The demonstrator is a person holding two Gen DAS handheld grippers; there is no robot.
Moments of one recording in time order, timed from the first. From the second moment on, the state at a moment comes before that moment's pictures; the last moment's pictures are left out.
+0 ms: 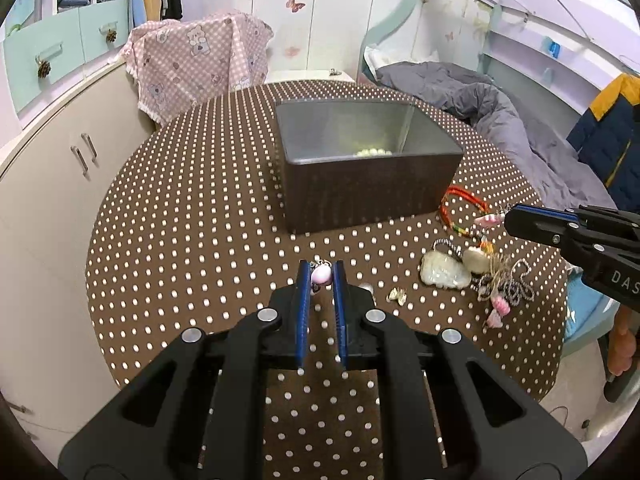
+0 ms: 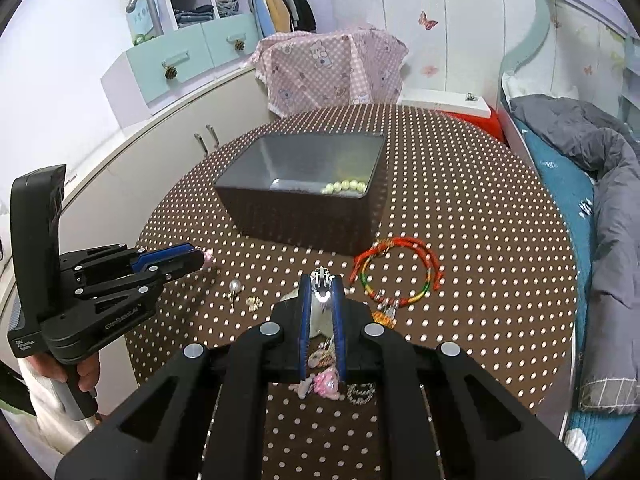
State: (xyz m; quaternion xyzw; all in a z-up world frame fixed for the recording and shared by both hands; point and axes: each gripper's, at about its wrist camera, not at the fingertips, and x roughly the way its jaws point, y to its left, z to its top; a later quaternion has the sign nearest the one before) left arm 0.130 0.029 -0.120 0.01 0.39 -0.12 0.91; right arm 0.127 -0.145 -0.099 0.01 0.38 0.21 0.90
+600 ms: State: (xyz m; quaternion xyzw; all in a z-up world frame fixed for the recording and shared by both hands) left arm 0.163 0.017 -0.067 0.02 0.33 -0.13 0.94; right arm 0.169 -0.142 -0.058 0.00 0.33 0.21 0.92
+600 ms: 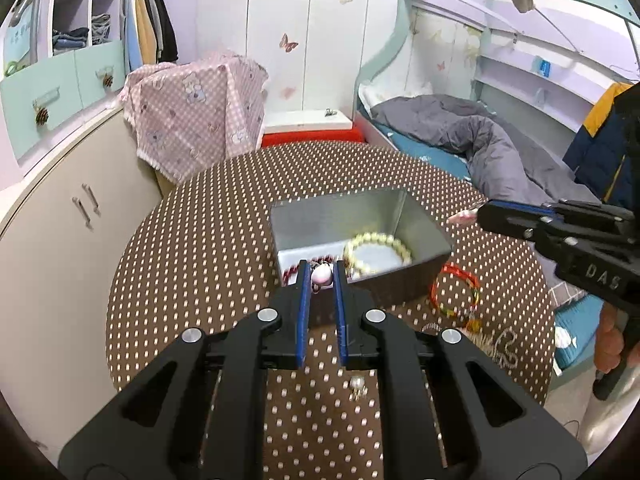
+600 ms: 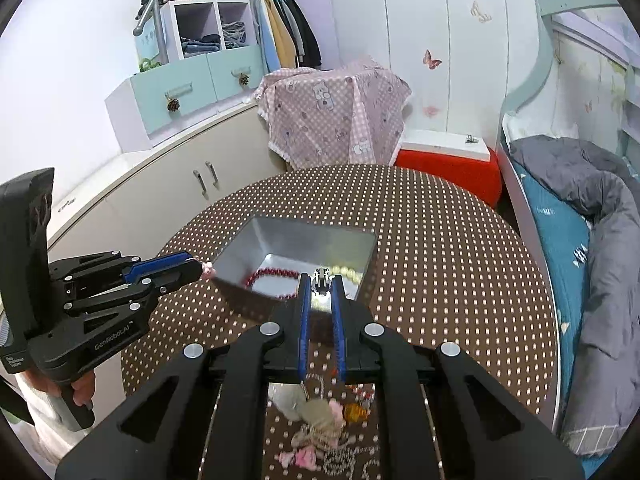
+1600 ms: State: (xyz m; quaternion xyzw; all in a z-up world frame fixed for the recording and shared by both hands) left arm 0.186 0.009 -0.065 0.03 0.32 -0.12 0.94; right arm 0.190 -0.145 -0.064 -0.02 0.34 0.21 0.92
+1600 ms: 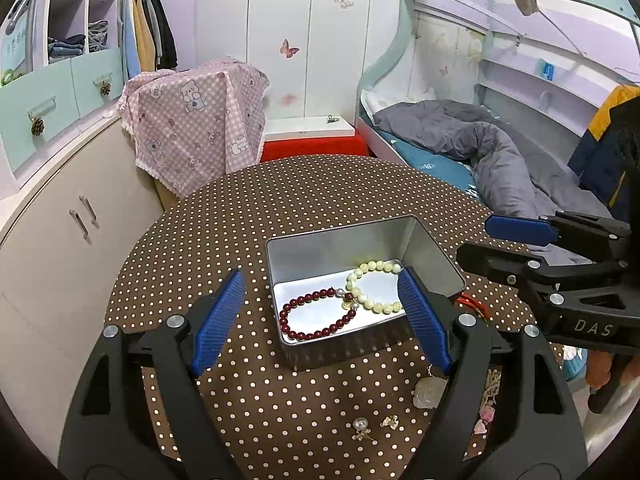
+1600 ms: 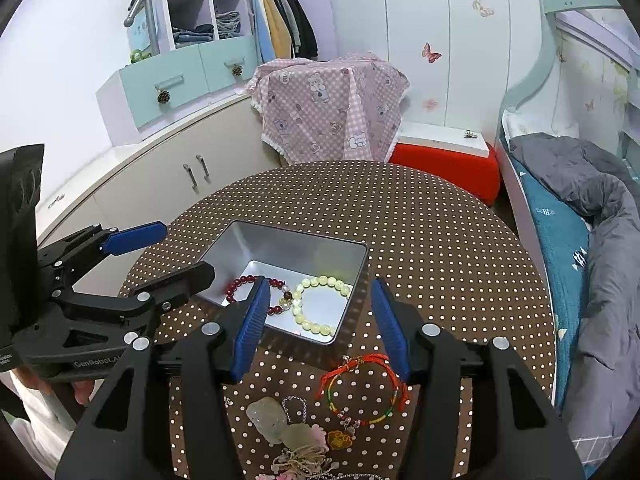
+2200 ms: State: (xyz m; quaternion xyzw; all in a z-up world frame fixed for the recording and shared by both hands) left arm 0.156 0.021 -0.070 0.02 0.32 -0.12 0.94; right arm 0.164 -0.140 -0.072 -0.02 0.35 0.22 0.91
